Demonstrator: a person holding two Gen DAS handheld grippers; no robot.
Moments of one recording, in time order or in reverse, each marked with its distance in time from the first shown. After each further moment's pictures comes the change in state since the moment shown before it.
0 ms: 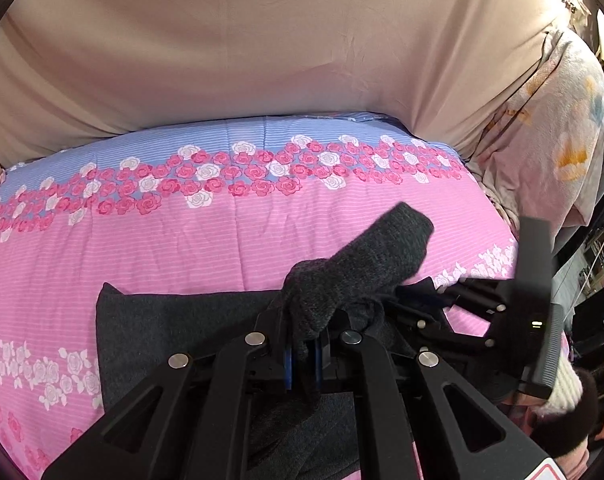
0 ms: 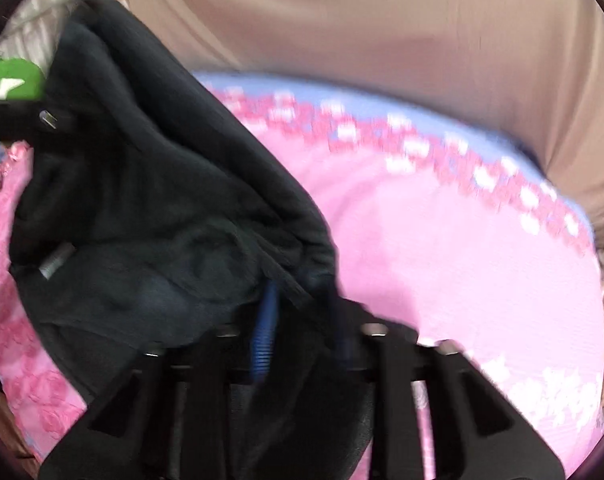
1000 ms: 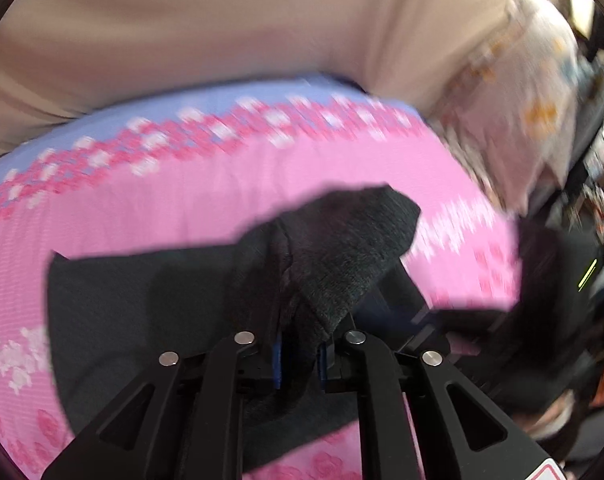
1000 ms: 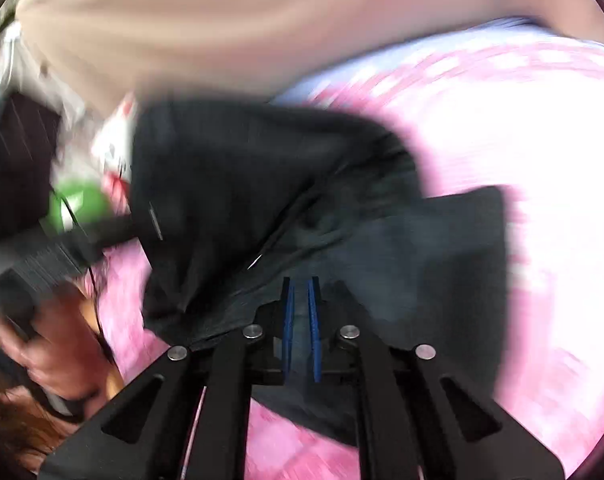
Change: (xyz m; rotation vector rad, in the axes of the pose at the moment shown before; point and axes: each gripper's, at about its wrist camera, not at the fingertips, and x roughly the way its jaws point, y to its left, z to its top) left arm 0.013 -0.049 -0.034 0.093 0.132 -0.112; right arm -0.057 -0.038 -0.049 0.492 -0.143 0.310
